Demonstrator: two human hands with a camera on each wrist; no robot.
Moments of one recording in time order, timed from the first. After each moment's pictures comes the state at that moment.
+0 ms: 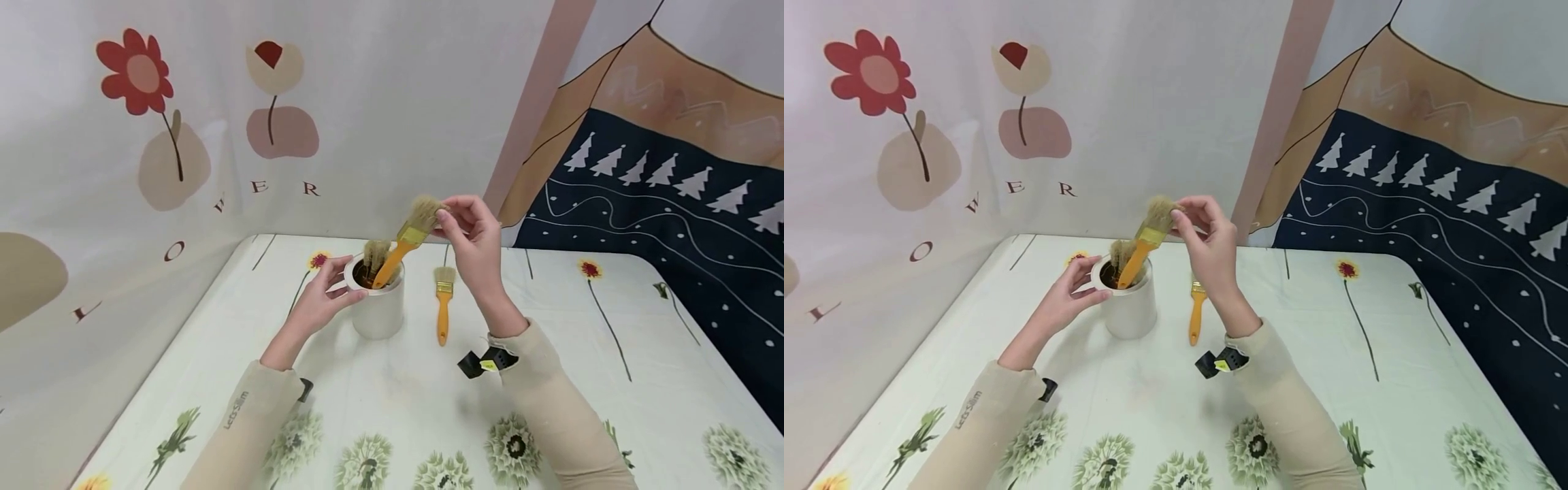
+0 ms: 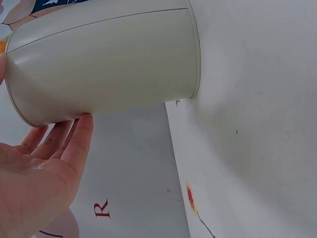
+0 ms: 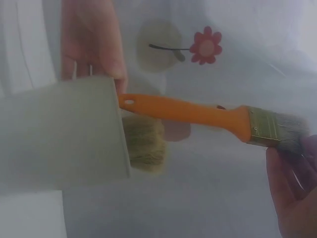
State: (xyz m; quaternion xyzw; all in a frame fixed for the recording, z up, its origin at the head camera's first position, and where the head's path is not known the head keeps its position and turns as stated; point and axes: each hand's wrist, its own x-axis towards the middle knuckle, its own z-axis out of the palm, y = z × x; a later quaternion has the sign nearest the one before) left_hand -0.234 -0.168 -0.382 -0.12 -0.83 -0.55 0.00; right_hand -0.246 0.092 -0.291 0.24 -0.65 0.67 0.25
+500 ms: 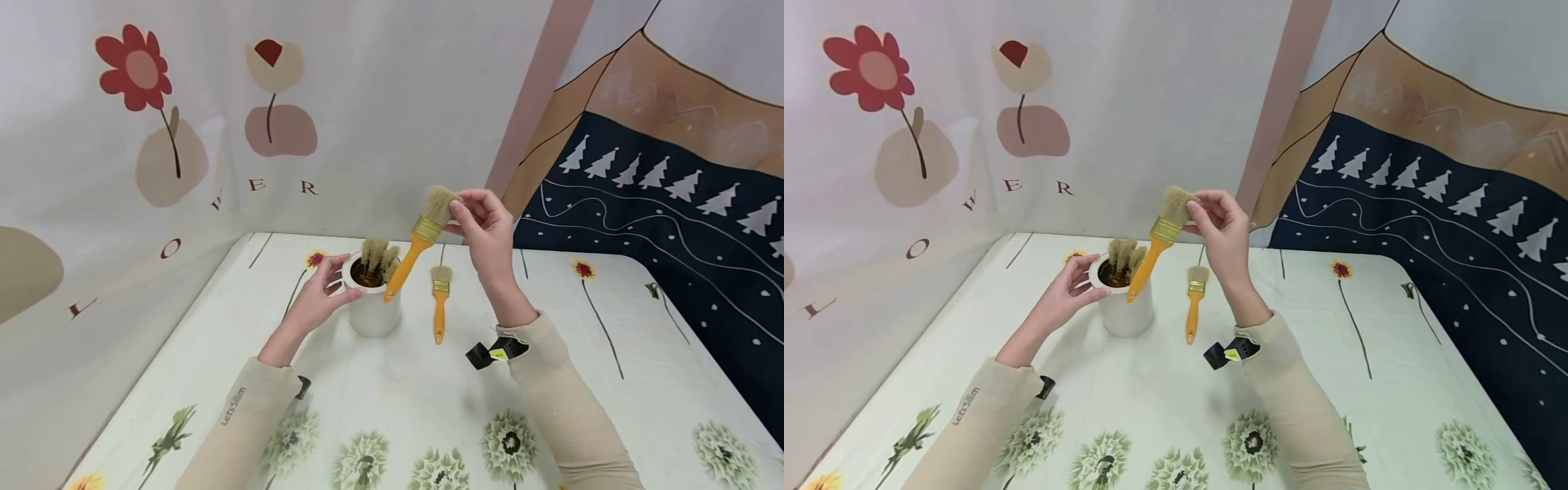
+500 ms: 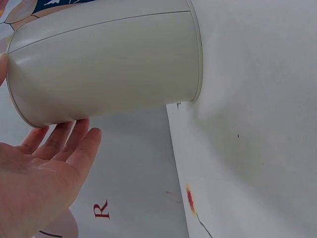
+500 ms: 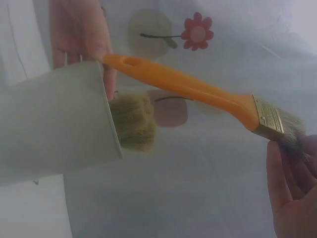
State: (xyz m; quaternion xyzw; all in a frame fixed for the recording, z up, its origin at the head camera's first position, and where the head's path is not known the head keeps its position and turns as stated) left_hand -0.235 -0.166 -0.383 -0.12 -0.82 -0.56 0.00; right_hand -0.256 0.113 -0.288 0.20 -0.64 0.71 0.22
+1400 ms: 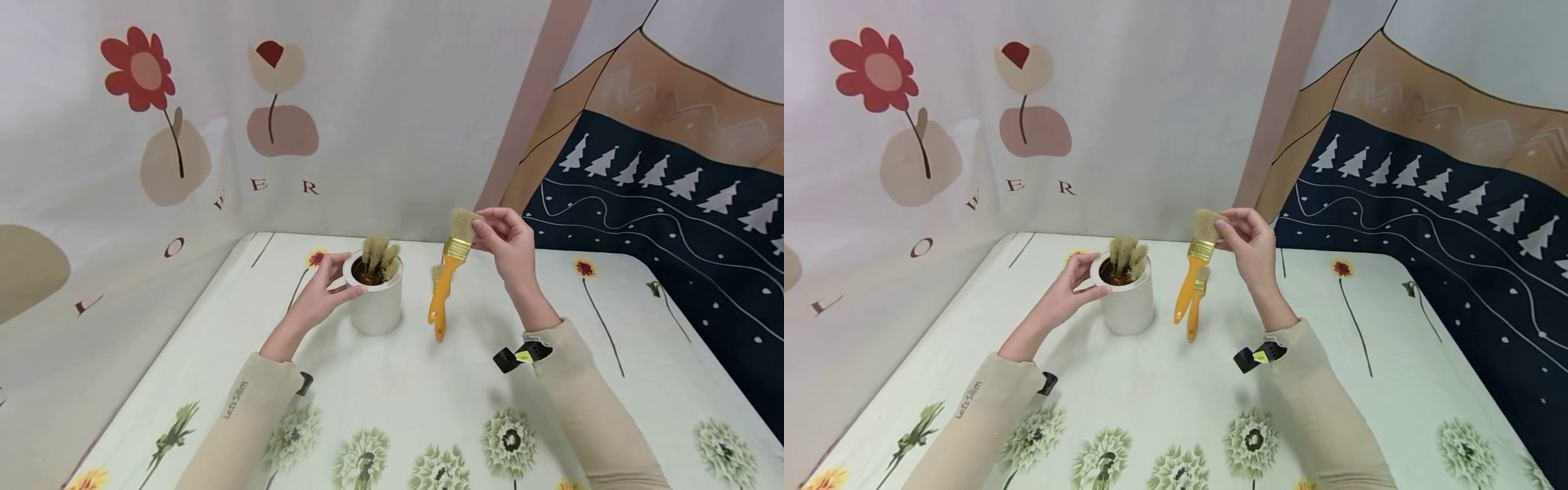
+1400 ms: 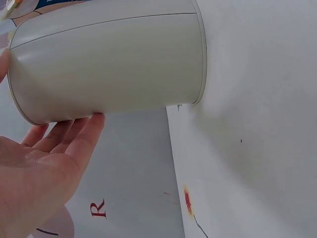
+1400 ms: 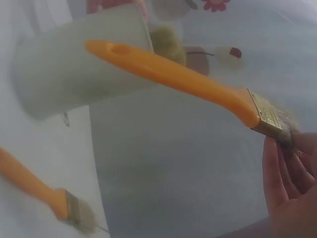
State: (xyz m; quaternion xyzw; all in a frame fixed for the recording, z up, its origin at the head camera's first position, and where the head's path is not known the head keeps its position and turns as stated) left_hand -0.237 -0.166 -0.380 -0.14 -0.81 -0.57 -0.02; right_hand -0.265 0.160 -0.318 0.14 -0.69 0.68 0.19
